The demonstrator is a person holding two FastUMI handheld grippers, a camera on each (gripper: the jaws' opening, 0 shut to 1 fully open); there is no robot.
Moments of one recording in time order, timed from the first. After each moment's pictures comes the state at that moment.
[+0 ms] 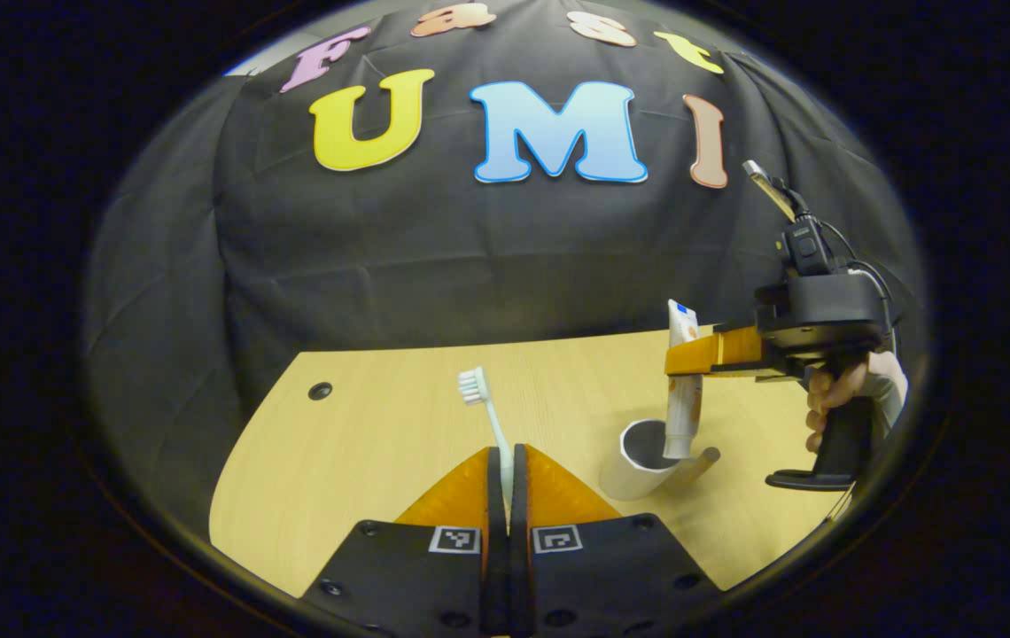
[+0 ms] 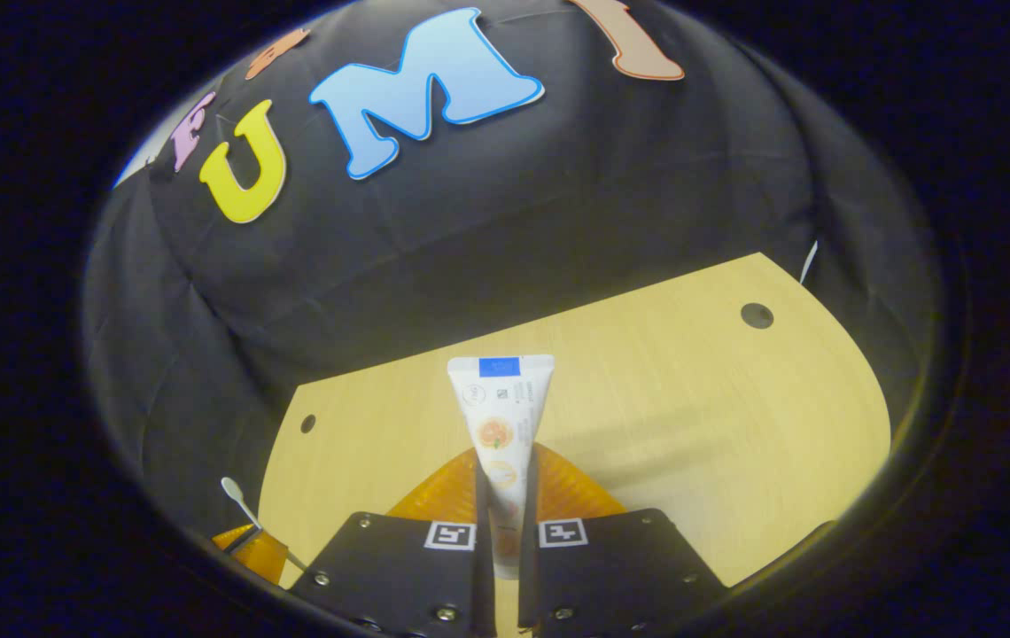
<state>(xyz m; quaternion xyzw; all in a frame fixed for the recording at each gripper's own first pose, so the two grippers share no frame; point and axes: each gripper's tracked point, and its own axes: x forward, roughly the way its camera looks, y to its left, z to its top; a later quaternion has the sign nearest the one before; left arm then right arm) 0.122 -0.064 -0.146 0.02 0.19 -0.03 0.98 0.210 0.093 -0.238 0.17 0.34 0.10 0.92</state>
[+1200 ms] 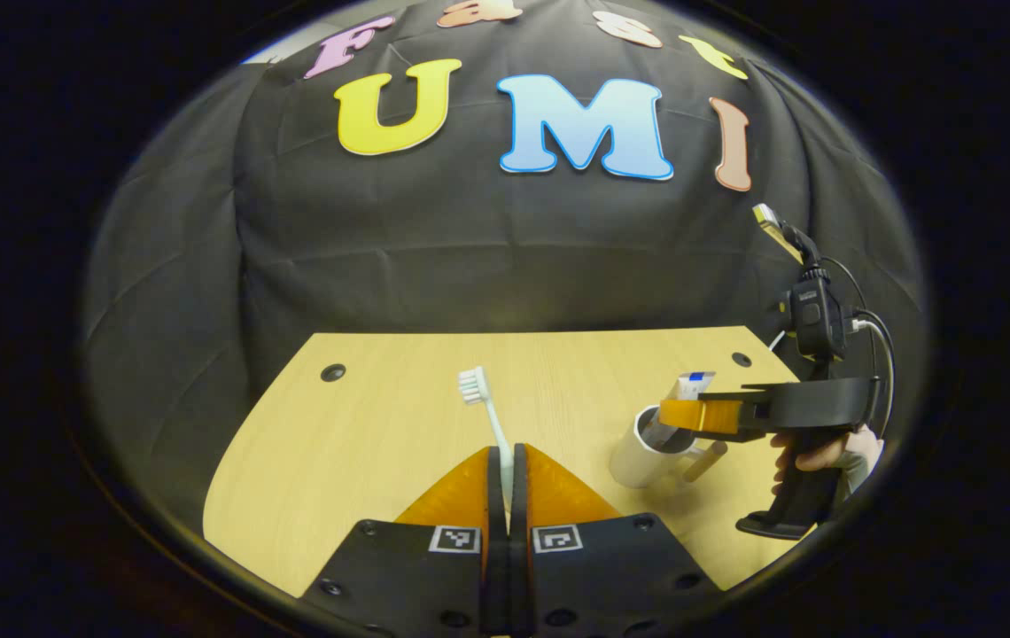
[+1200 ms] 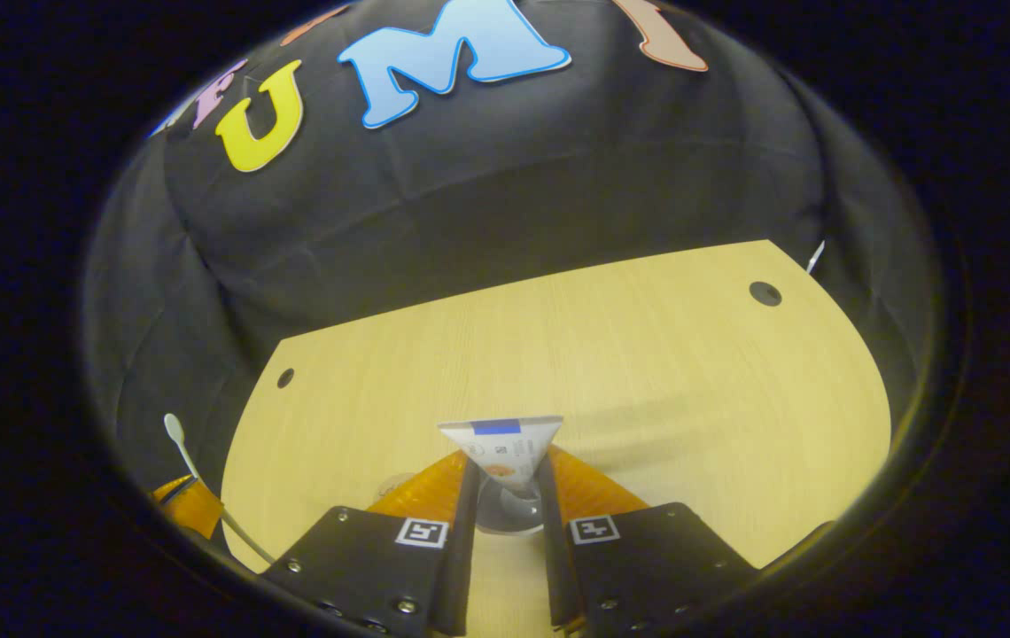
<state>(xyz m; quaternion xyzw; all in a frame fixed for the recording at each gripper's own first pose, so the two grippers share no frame) 0.120 -0.048 -0.153 0.00 0.20 -0.01 0.98 0.183 0.111 -0.289 0.12 0.36 0.11 0.92</state>
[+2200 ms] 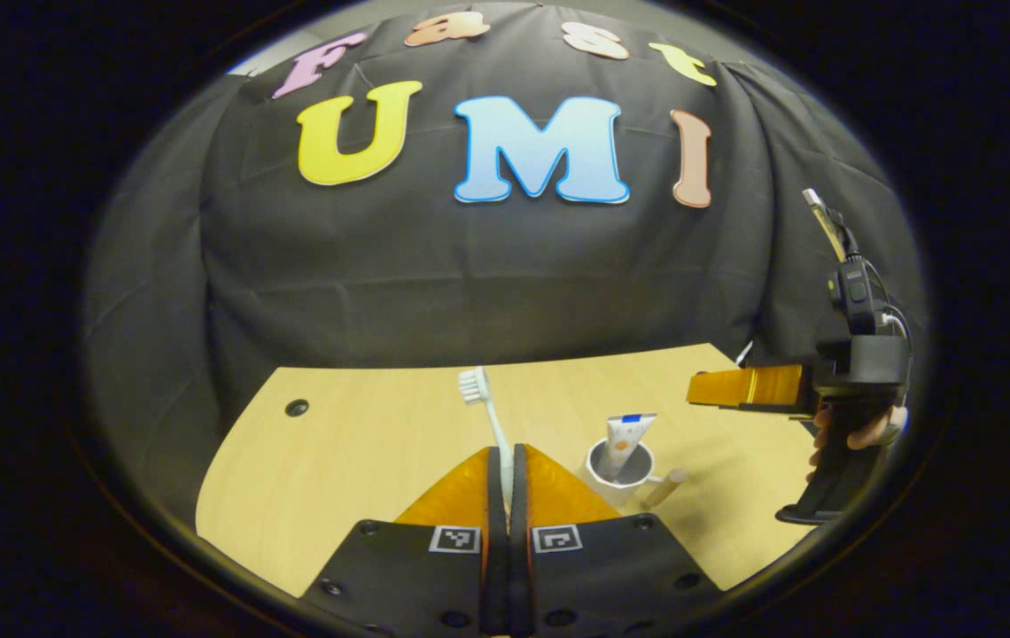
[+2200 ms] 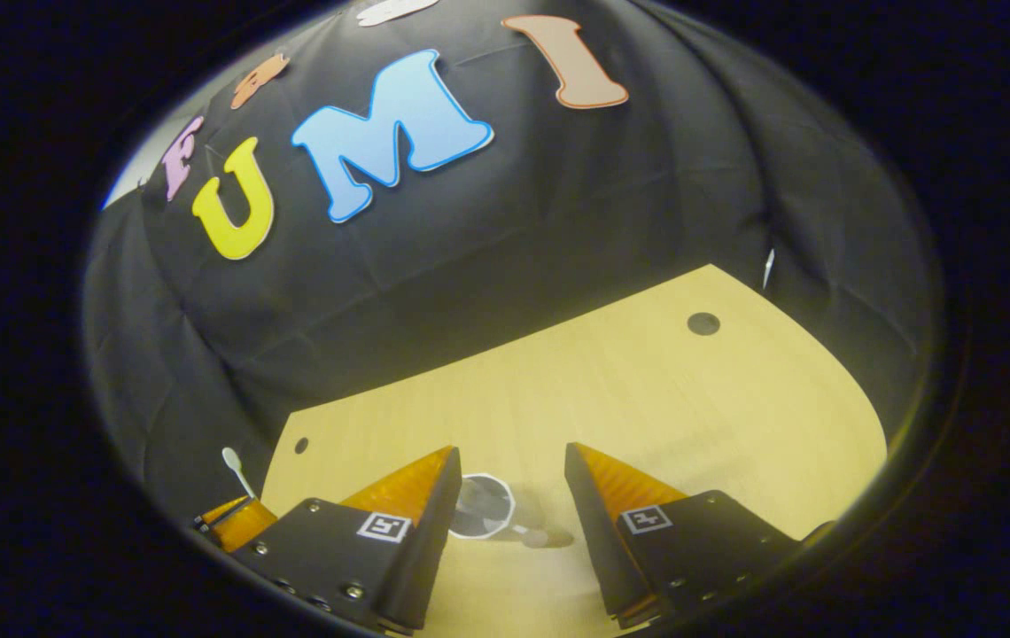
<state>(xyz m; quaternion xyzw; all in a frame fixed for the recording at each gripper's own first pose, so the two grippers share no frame) 0.136 -0.112 -0.123 0.01 0.16 -0.08 0.98 0.166 0.033 -0.226 0.19 0.29 0.05 0.94</state>
